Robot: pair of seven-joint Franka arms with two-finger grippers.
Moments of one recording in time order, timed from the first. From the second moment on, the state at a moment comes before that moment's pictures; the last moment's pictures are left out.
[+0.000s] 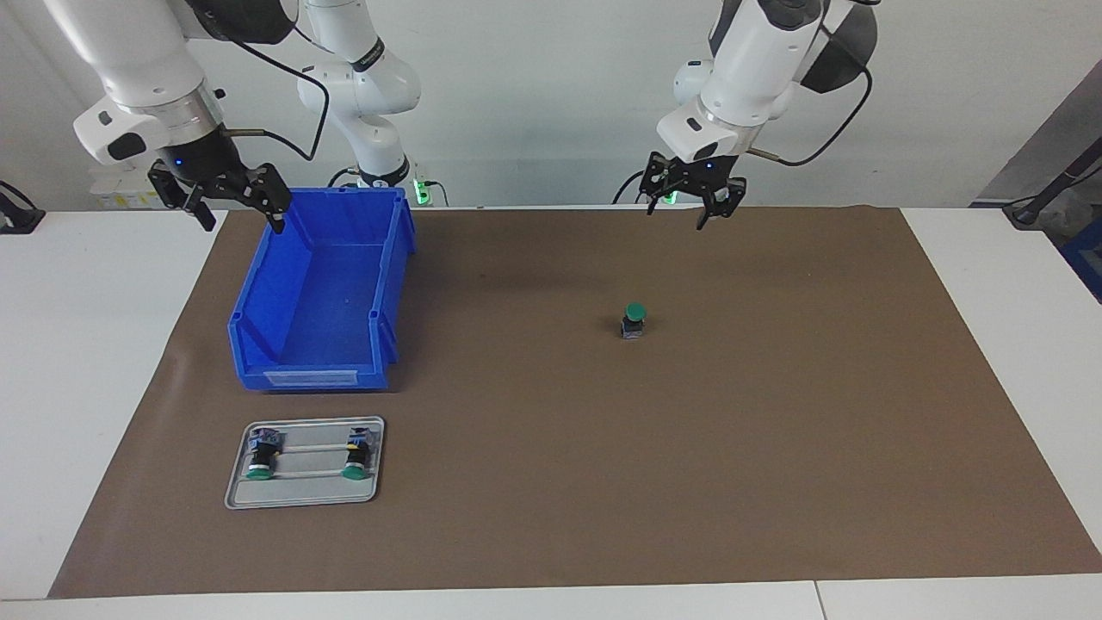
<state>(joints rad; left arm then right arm) -0.37 -0.14 -0.10 -1.89 -0.16 1.76 -0.15 0.05 -0.03 -0.09 -1.58 -0.03 1.54 0.03</state>
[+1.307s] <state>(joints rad) -0.41 -0.01 -0.10 -2.14 -0.16 2.22 -0.39 0.05 -0.03 -0.09 -1.58 -0.03 1.54 0.03</state>
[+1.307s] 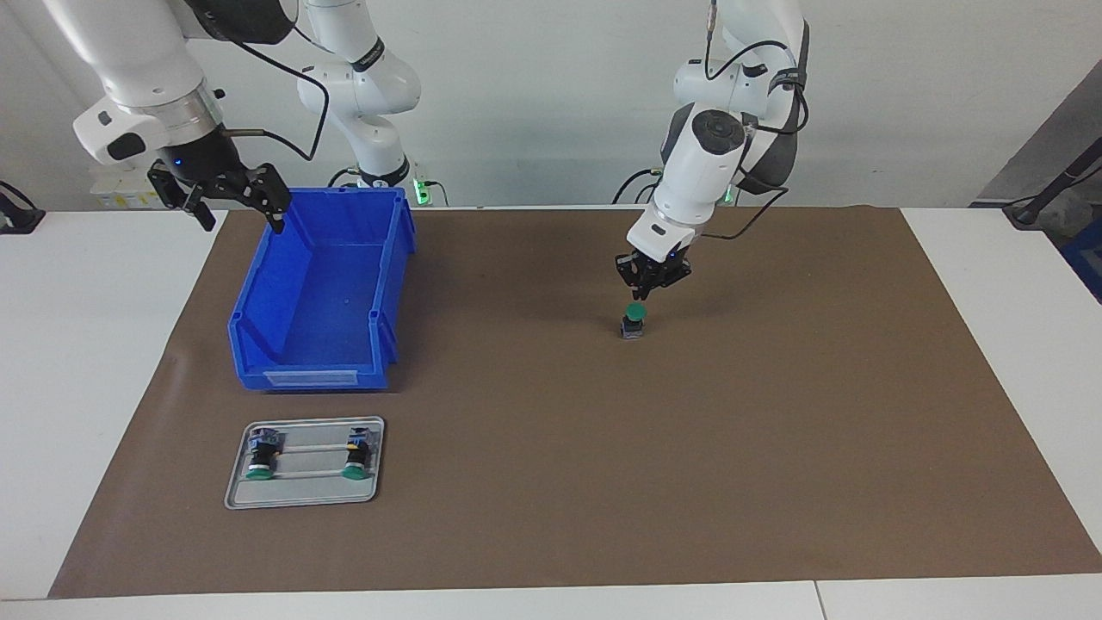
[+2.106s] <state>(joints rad) -0.41 -0.01 -0.10 -2.24 -0.16 2.33 -0.39 0.05 -0.03 -0.09 -1.58 -0.03 1.54 0.03</state>
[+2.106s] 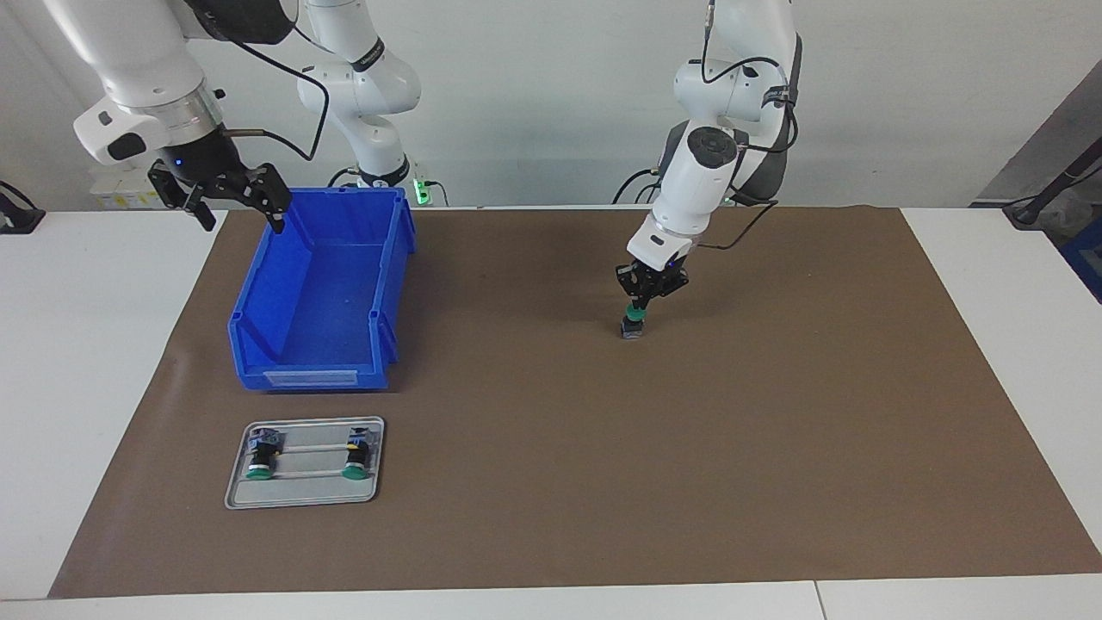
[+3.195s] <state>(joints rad) -0.43 0.01 -0.10 -2.26 -0.14 2.39 -0.39 0.05 -0.03 -0.09 -1.59 -0.03 1.54 0.03</state>
